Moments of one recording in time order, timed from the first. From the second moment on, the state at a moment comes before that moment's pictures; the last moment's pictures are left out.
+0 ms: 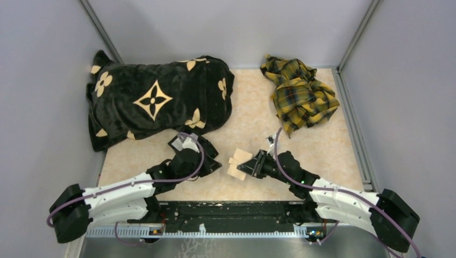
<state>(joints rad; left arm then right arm) -0.99 0.99 0.38 0.02 -0.19 -1.17 0.89 0.87 0.18 0.40 -0.10 1.07</state>
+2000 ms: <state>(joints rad) -0.99 0.85 0.19 0.49 0.02 -1.59 0.92 0.64 0.18 0.20 -0.15 1.02</state>
